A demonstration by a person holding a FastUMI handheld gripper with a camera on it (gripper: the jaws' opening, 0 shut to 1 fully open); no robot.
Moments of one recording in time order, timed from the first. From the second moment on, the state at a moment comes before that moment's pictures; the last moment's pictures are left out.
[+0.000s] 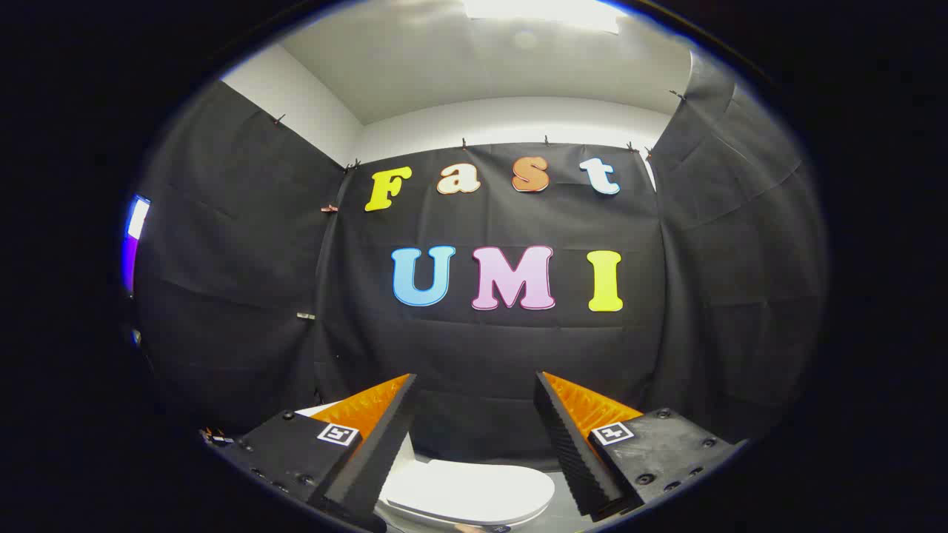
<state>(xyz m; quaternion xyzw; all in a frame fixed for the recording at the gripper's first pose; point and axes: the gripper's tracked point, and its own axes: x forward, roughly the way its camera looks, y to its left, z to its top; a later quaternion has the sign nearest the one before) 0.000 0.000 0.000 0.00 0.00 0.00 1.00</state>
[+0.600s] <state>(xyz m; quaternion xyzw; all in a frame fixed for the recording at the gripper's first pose) 0.002 -0.007 -0.003 0.01 0.02 -0.01 1.00</state>
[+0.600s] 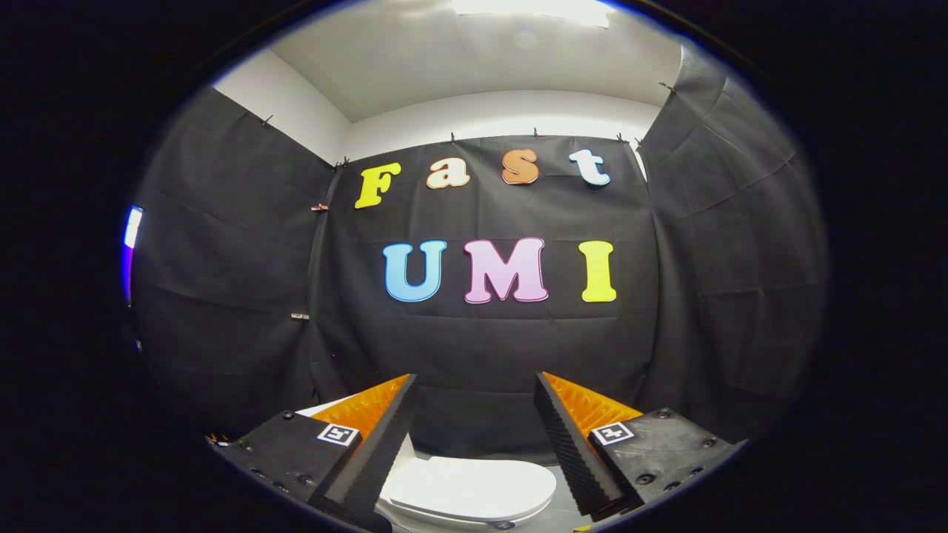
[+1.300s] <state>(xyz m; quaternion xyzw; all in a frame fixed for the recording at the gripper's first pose) 0.013 -0.019 -0.019 0.01 0.03 -0.04 1.00</state>
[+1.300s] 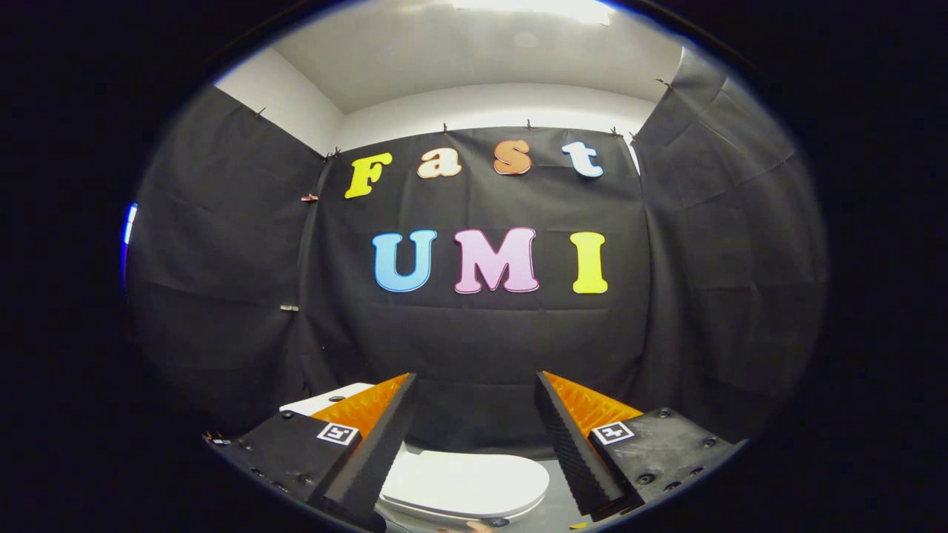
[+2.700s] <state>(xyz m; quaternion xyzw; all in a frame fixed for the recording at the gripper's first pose) 0.032 -0.153 -0.296 0.24 0.22 -0.20 0.92</state>
